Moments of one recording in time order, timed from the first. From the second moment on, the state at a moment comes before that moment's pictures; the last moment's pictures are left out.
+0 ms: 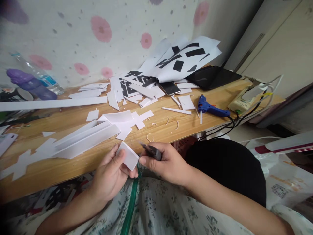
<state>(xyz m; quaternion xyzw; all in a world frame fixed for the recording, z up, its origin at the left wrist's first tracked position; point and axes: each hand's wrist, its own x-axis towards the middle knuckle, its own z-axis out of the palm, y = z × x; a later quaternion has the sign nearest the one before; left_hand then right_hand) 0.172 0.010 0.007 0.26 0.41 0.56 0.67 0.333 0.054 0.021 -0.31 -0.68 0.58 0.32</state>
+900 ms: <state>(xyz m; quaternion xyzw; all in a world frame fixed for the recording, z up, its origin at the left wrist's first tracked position) 0.160 -0.002 0.001 0.29 0.22 0.43 0.83 0.338 0.057 0.013 -0.34 -0.88 0.17 0.29</state>
